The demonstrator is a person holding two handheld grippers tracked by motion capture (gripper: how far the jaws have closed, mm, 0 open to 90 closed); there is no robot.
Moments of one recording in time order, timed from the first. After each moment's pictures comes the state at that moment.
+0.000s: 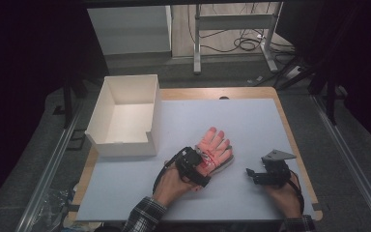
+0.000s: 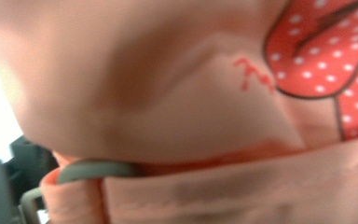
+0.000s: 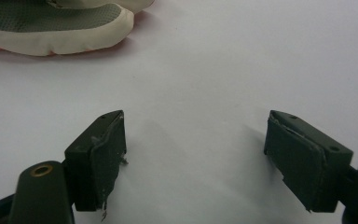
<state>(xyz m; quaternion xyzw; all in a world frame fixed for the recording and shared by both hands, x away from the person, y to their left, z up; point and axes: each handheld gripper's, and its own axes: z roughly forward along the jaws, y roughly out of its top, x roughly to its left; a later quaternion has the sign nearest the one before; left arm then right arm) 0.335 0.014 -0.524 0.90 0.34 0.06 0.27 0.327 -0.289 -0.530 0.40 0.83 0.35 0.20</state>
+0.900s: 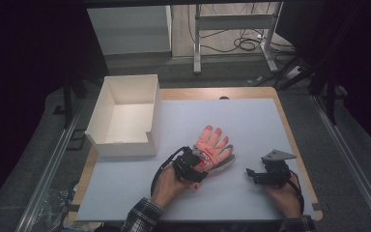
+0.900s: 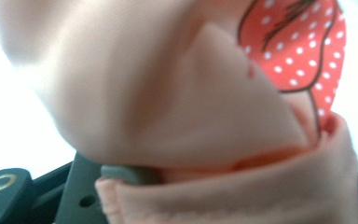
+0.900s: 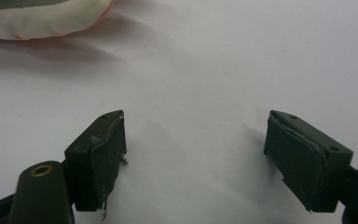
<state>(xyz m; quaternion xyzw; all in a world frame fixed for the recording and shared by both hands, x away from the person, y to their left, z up) 0.325 0.024 -0.507 0.90 0.31 0.06 0.30 0.327 -0.289 -0.530 0.40 0.83 0.35 0.20</state>
